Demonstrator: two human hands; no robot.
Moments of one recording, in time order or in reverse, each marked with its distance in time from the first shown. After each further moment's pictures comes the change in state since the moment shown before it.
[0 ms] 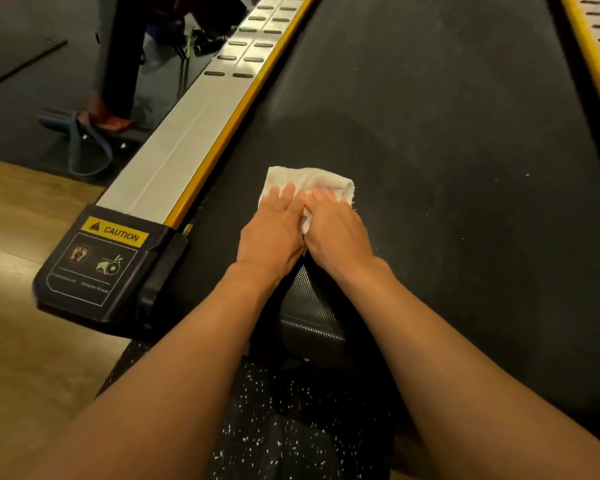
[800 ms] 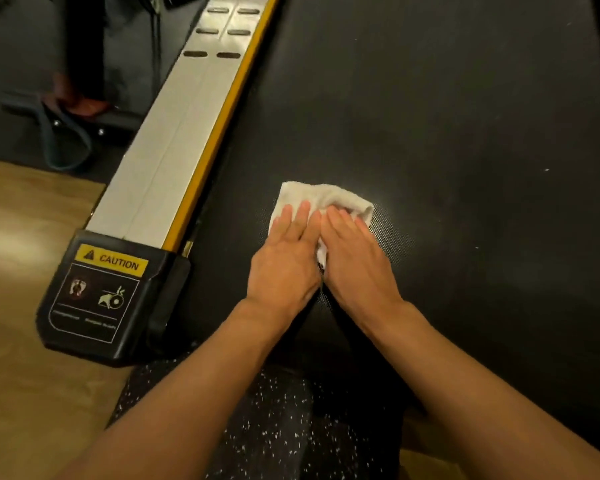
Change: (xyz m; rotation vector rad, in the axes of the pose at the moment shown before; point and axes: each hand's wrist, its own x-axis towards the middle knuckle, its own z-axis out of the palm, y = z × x) left_hand -0.008 0.002 -0.003 0.036 -0.148 0.079; right_hand -0.016 0.018 0.012 -0.217 0.000 -0.097
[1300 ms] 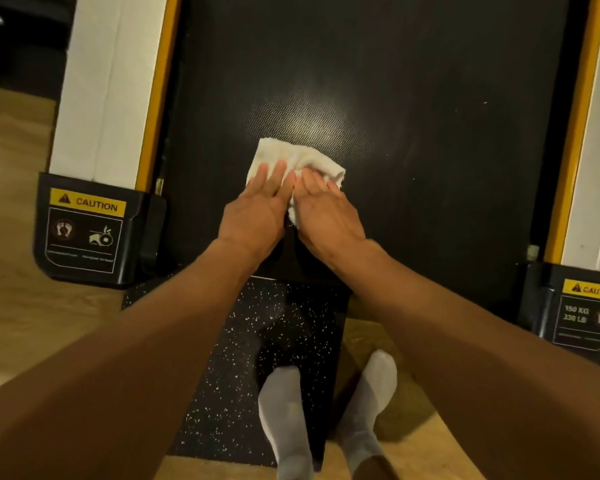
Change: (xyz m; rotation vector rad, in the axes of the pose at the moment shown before) left_hand -0.017 0.011 -0.034 -0.057 -0.323 0.050; right_hand -0.019 -0.021 -0.067 -0.036 -0.484 0.147
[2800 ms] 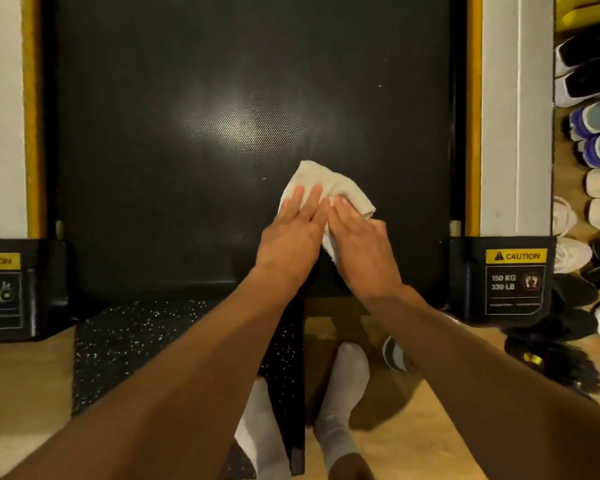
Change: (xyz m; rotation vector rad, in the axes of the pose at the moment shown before) left_hand 0.030 0.165 0.031 0.016 -0.106 0.200; right_hand -0.106 0.145 0.007 -0.004 0.041 0.226
